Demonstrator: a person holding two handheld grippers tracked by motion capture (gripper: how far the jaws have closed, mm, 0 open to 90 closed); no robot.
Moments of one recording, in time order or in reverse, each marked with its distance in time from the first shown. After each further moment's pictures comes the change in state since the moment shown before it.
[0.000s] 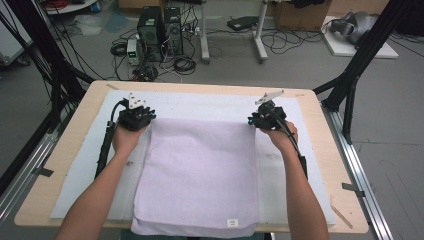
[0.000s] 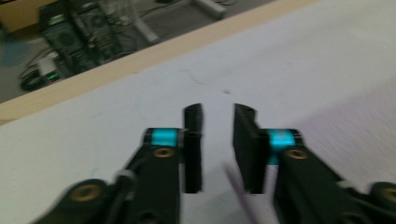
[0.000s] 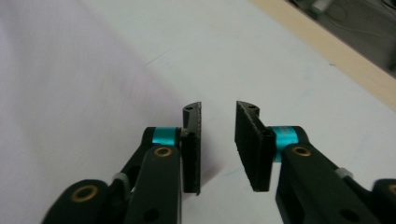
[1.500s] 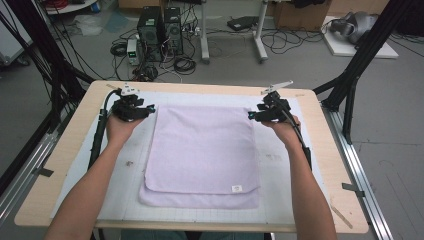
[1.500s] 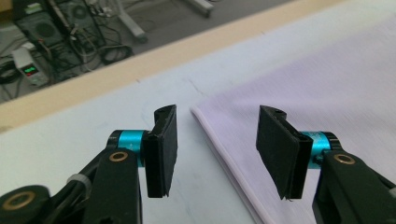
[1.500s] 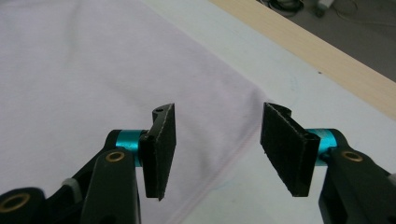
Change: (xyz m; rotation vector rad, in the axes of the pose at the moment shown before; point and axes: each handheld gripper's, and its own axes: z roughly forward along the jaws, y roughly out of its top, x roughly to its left) left arm 0.017 0.012 -0.013 0.017 -0.105 0.016; right arm -0.018 0.010 -0.010 -0.033 0.064 0.071
